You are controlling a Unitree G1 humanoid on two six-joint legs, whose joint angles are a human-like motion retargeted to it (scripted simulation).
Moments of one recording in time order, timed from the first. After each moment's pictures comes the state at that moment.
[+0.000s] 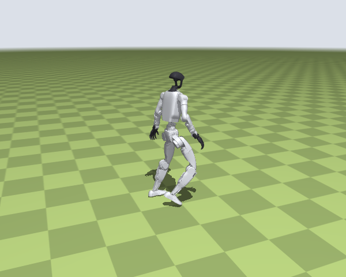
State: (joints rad) left arm 0.04 0.45 -0.01 1.23 -0.17 0.07 0.23; right arm 0.01 -0.39 0.37 0.74 -0.28 0.07 -0.23; waist 0.20 -0.07 0.31; left_leg 0.20 0.01 0.01 0.26 -0.36 -0.08; right_leg -0.29 -0.29 -0.21 1.10 -0.12 0.04
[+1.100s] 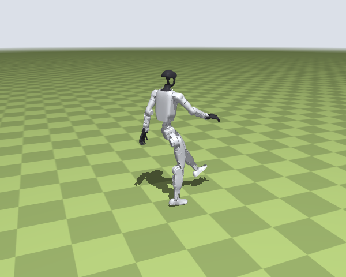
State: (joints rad) left arm 0.34 0.18 -0.08 1.20 -0.20 -0.05 0.22; right arm -0.62 -0.64 0.48 0.83 -0.19 0.05 -0.31; waist 0.43 0.07 0.42; left_leg -0.30 0.09 0.34 -0.06 0.23 -0.23; right_leg 0.18 -0.06 0.07 0.20 0.01 0.23
